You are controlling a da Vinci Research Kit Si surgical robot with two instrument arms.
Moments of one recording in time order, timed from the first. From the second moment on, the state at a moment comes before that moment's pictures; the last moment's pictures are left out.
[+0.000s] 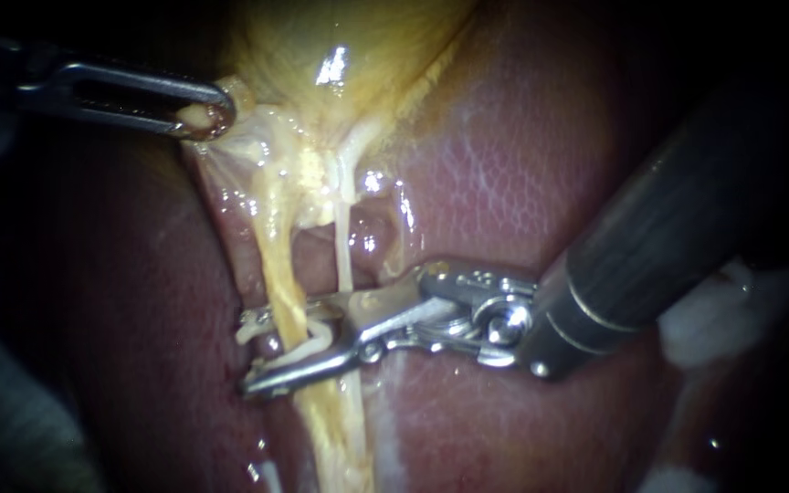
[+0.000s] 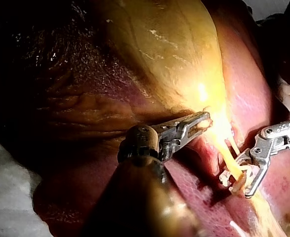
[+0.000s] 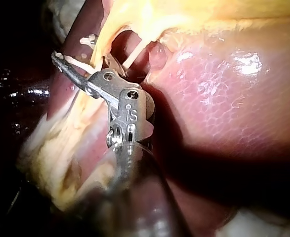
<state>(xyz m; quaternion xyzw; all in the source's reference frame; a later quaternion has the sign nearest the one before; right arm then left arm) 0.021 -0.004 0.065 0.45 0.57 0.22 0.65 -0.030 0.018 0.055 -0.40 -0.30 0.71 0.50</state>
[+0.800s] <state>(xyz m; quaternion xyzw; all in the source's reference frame) 0.021 -0.004 0.061 0.47 0.58 0.22 0.63 -0.030 0.018 0.055 -0.40 -0.30 0.71 0.50</state>
